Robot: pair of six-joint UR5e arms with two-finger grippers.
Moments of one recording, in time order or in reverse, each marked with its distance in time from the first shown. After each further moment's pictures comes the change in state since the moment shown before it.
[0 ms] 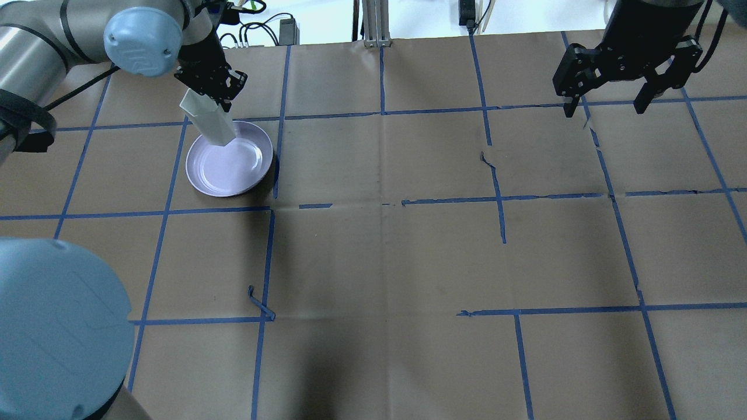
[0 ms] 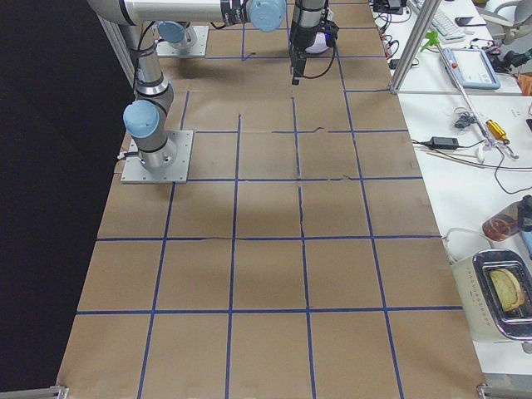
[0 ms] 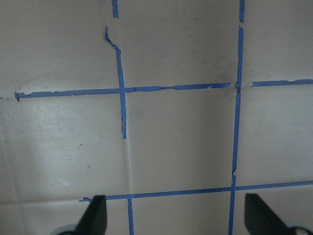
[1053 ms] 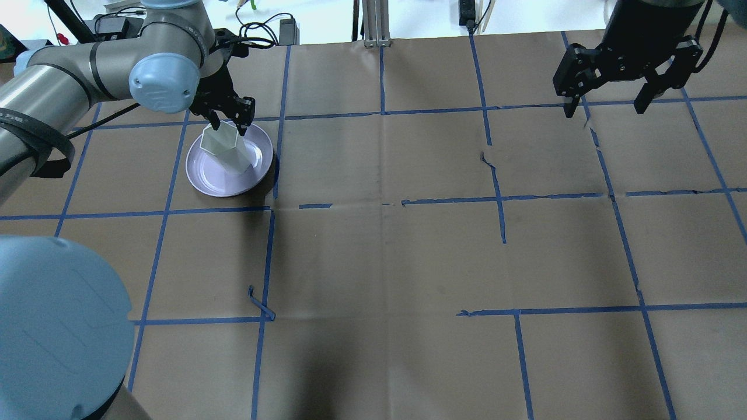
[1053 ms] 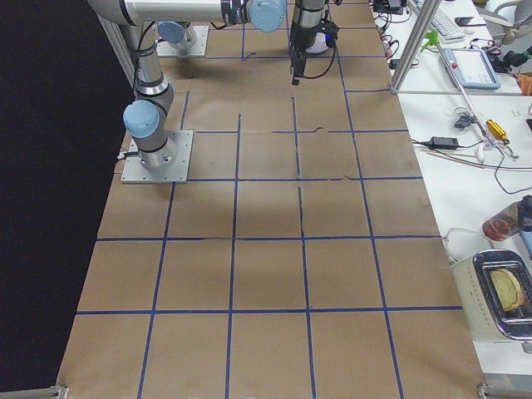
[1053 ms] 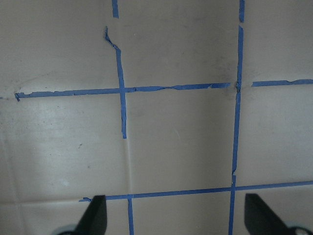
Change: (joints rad) left arm 0.001 0.067 -0.080 0.042 0.034 0.007; right arm 0.000 0.000 0.000 0.000 0.000 0.000
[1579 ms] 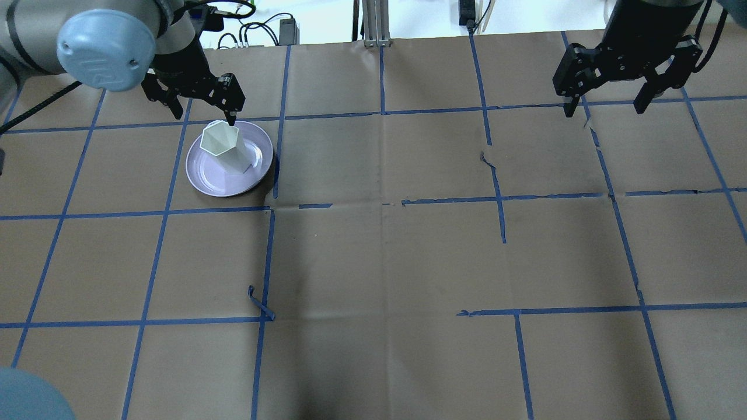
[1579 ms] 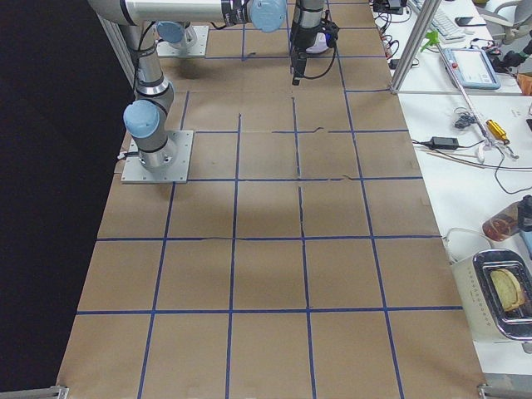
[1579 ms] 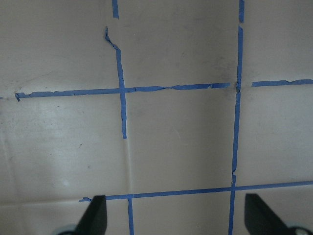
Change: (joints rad) left arm -0.039 0.218 -0.002 -0.249 -0.001 -0.195; right arm 0.000 0.000 0.000 0.000 0.000 0.000
